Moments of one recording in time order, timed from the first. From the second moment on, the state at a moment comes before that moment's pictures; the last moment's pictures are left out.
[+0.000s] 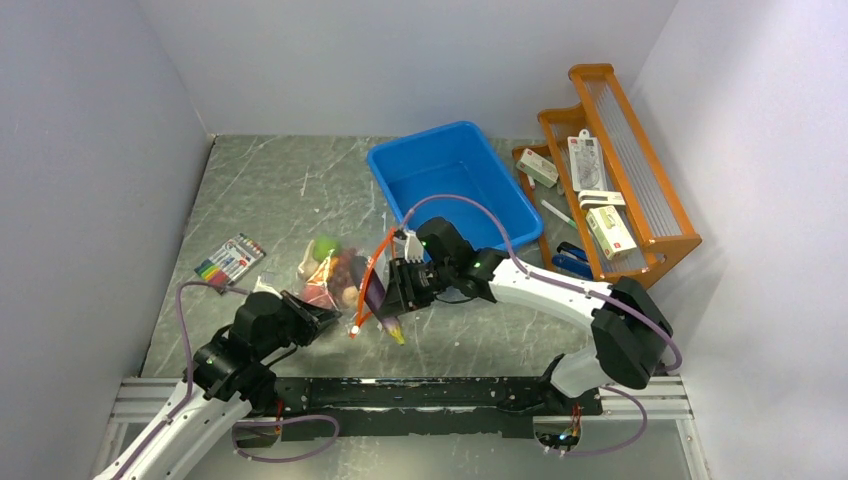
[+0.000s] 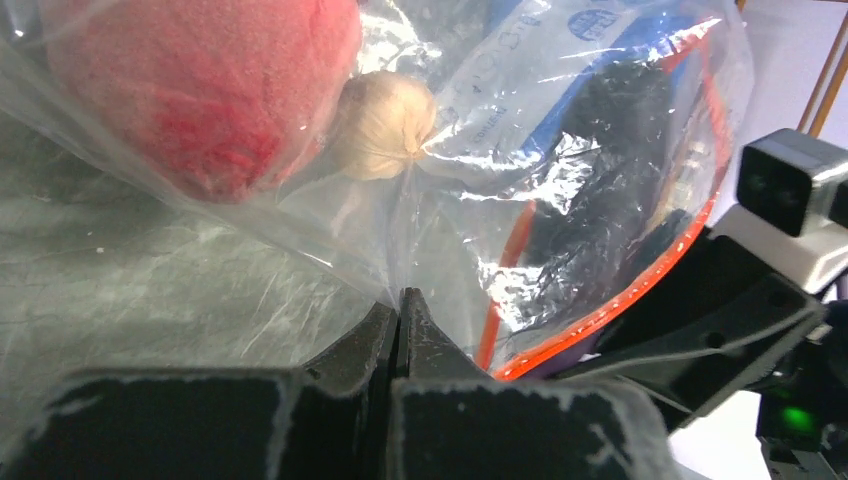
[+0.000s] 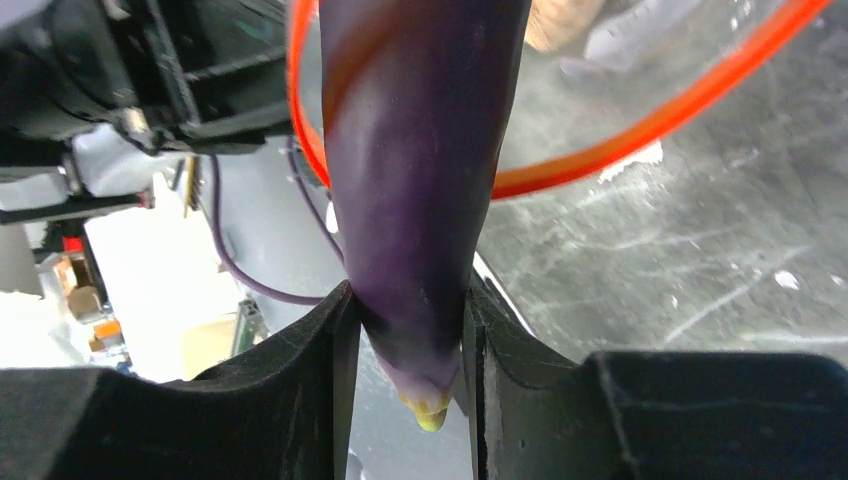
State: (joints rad) left arm -0.57 0.23 0.26 -0.60 0.02 -1.41; right arm 0.88 1.46 0.94 -0.20 -0.56 0.70
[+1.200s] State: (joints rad) left arm -0.57 0.32 0.56 -0.70 0.02 -1.11; right arm 0.92 0.82 0.83 -0.43 0.36 0.45
